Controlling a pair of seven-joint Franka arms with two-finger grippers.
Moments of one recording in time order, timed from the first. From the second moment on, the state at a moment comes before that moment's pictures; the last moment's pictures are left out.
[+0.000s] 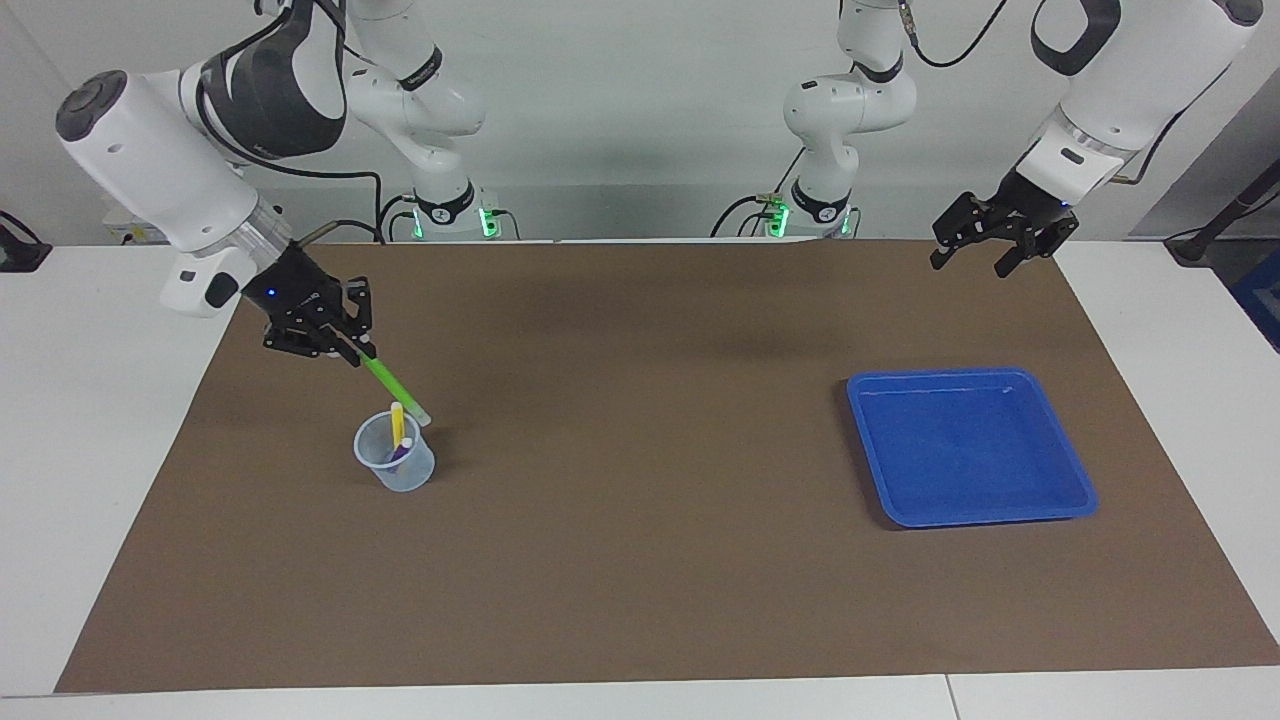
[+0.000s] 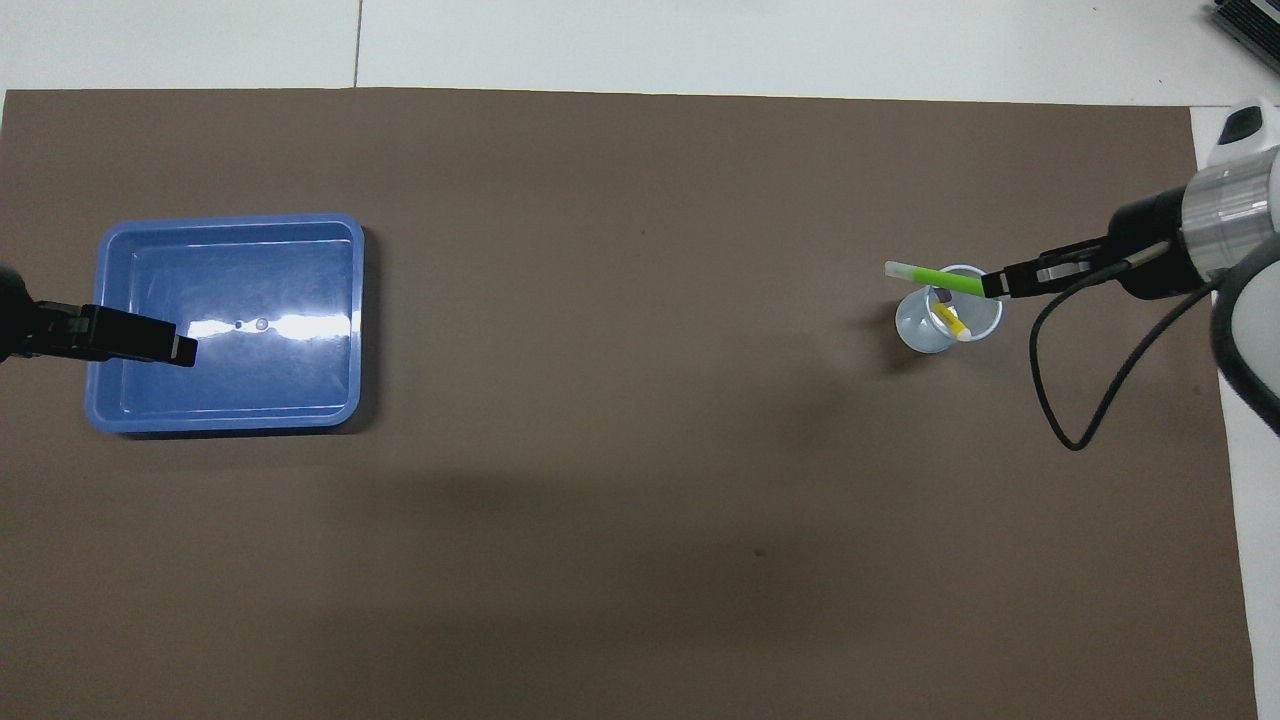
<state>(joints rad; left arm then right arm) 0.09 -0.08 -0.10 -1.70 -0.21 1.61 0.18 -0.17 0.09 0.18 -1.68 0.35 1.83 -0.32</state>
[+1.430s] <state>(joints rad) 0.06 -0.11 -0.12 -1.99 -0.50 2.08 0.83 0.32 0.24 0.20 -1.70 0.39 2.37 0.52</state>
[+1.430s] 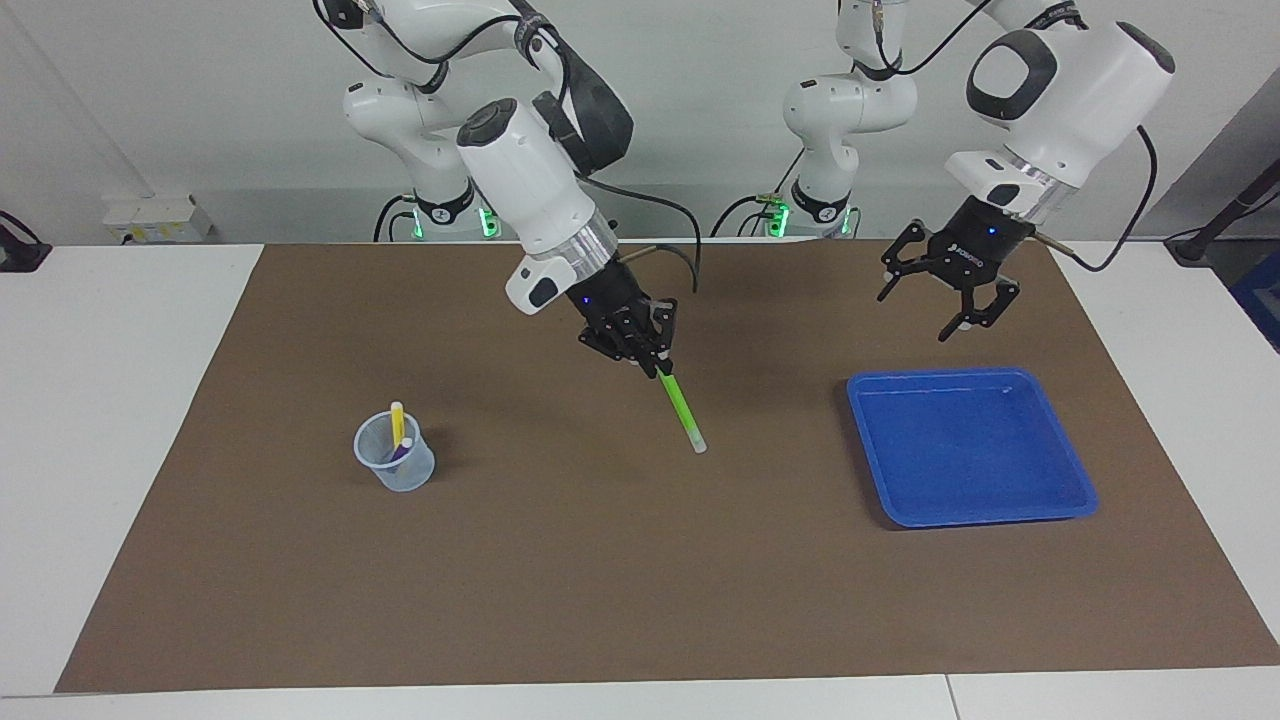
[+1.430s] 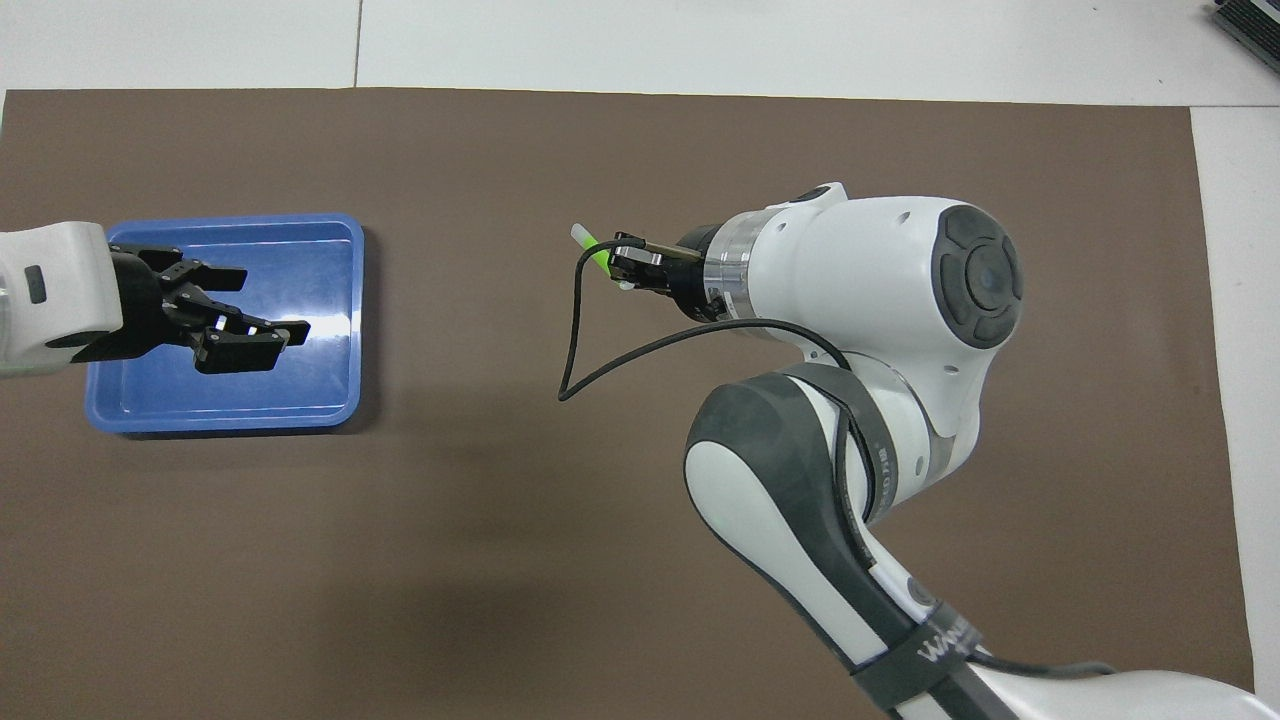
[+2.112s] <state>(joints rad) -0.08 -0.01 -0.12 -1.99 -0.66 2.35 1.08 0.30 0.23 0.20 -1.53 0.39 2.10 0.38</state>
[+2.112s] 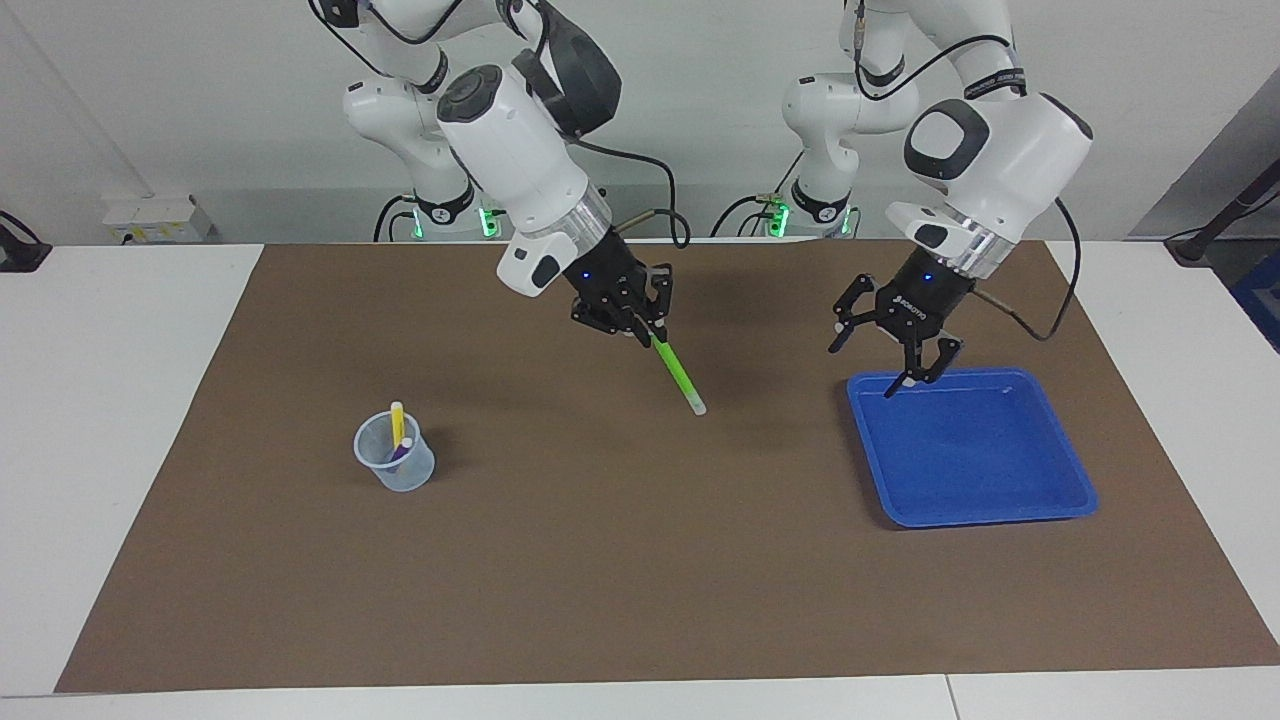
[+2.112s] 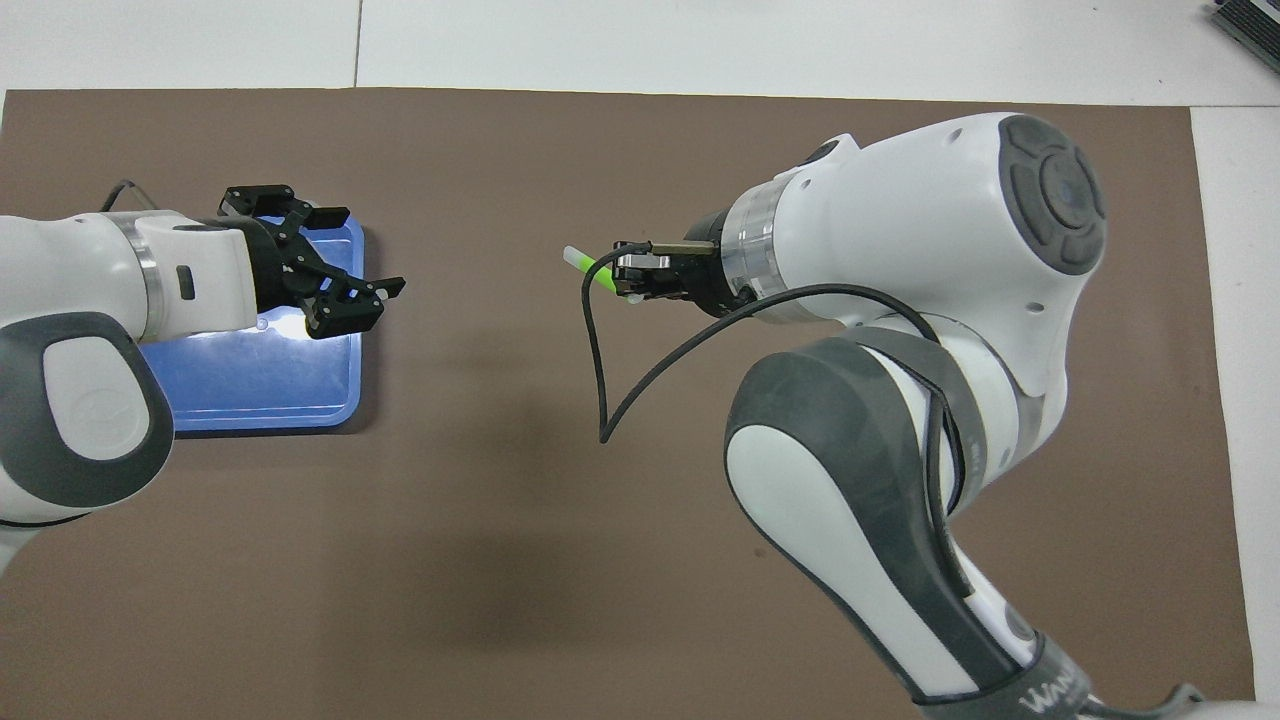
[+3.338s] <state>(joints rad) -0.09 -0.02 -0.12 -1.93 -0.75 2.06 -0.50 0.35 0.25 0.20 -1.52 0.39 2.15 0.39</state>
